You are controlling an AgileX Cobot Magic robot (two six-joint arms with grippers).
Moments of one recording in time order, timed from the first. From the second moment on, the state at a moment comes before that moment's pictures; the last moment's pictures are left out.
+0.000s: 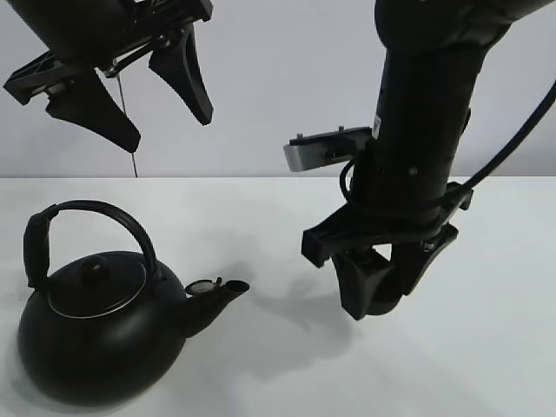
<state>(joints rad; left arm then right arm) -0.46 1.66 -1.29 -0.36 0.81 -0.15 0.54 1.87 -1.19 0.01 0.91 -0.07</state>
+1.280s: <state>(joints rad) -0.46 1.66 -1.29 -0.36 0.81 -0.15 0.54 1.89 -1.19 0.12 0.81 -0.48</state>
